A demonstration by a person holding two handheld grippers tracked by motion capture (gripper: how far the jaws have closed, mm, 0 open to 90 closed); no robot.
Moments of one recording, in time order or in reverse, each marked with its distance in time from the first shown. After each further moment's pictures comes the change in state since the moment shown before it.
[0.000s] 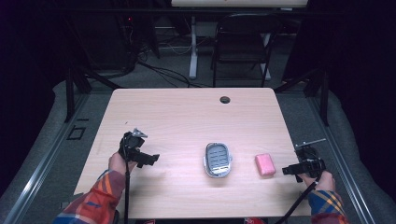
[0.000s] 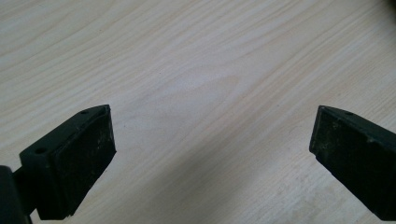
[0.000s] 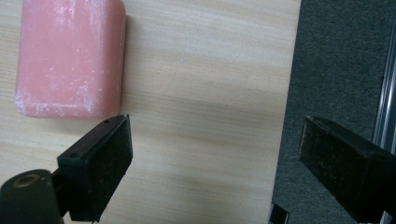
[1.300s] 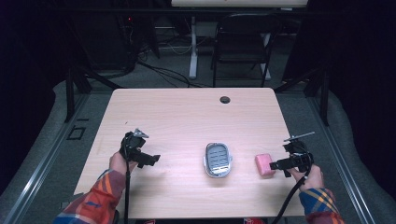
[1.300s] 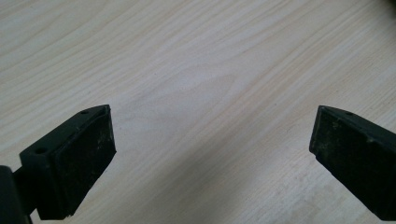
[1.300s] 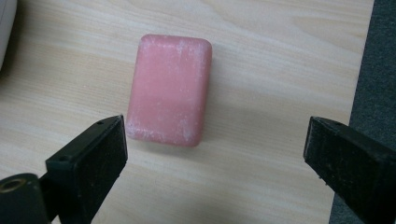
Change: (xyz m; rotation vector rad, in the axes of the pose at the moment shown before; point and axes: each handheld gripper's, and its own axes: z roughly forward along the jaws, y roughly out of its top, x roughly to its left) left arm -0.001 0.001 0.002 0.014 -0.016 0.021; right arm 0.038 0.020 -0.017 -0.033 0.086 -0.057
